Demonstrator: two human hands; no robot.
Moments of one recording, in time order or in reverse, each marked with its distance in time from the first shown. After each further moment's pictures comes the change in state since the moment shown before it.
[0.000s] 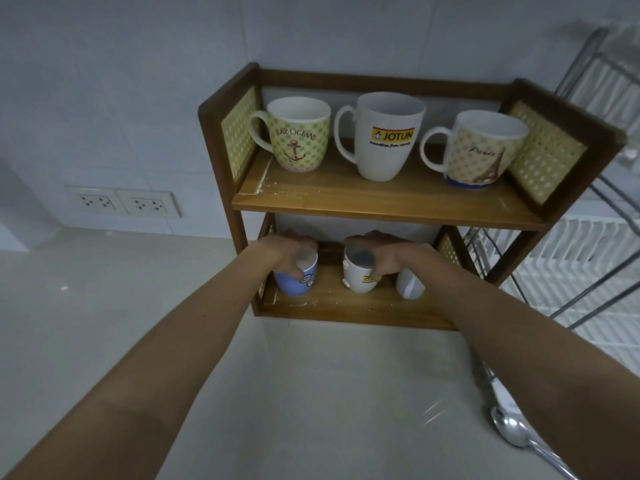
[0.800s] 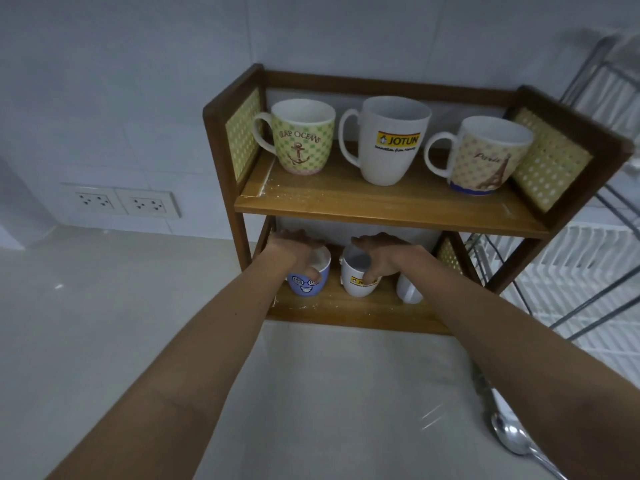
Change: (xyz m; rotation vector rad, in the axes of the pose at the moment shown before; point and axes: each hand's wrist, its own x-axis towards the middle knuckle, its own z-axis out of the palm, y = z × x) left_hand 0.017 0.018 0.004 0.225 0.022 -0.073; right_hand 0.004 -0.008 -0.004 -0.061 0.035 0.036
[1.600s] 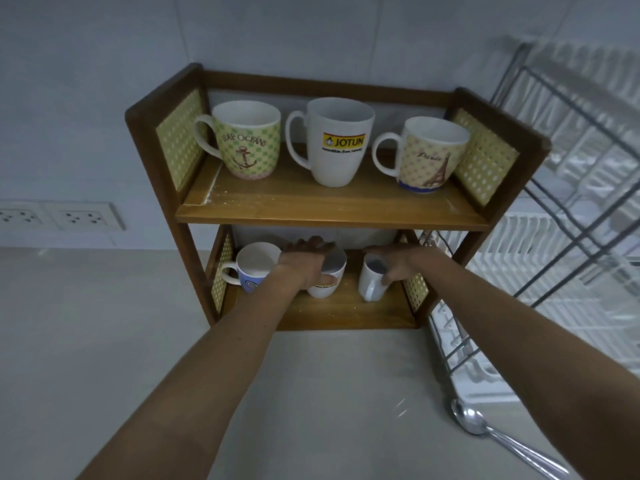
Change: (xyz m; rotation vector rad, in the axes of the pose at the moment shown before) left_hand 0.025 0.081 -0.002 -0.168 0.127 0.161; right_hand -0.040 0.085 0.014 0.112 -0.179 0.224
